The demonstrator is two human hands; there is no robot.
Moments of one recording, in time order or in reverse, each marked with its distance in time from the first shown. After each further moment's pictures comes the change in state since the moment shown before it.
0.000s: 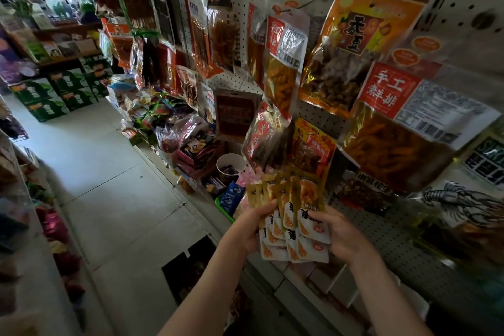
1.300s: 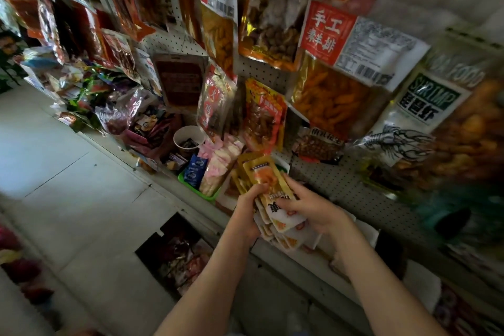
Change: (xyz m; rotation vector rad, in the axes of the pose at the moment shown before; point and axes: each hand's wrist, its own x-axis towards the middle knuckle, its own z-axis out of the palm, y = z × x) left_hand 0.017 -0.072 0.047 -0.104 -0.084 -0.066; right_hand -0.017 0.024 -0.047 -0.426 0.065 0.065
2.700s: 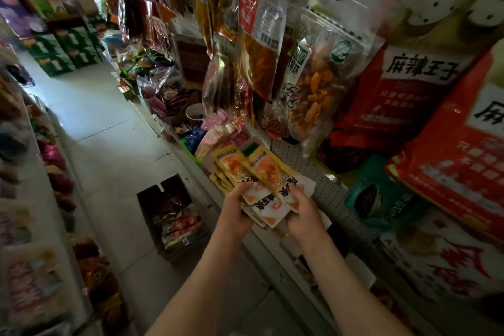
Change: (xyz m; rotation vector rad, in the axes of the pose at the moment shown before) left_hand -0.060 -0.213 0.142 -0.208 0.201 0.387; right_hand -0.162 0.093 -0.126 0.720 0.140 -0.031
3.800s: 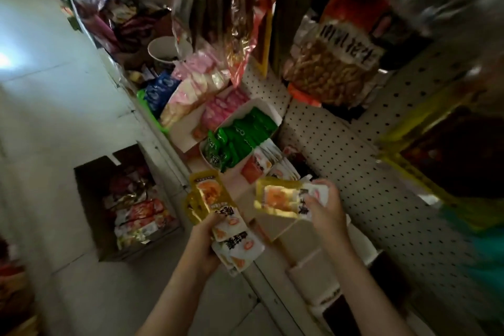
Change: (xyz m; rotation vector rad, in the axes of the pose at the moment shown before) left_hand 0.245 -0.075 -0.192 -0.036 0.305 -0.234; right_hand 0.252 0.053 -0.095 -0.954 0.297 -0.335
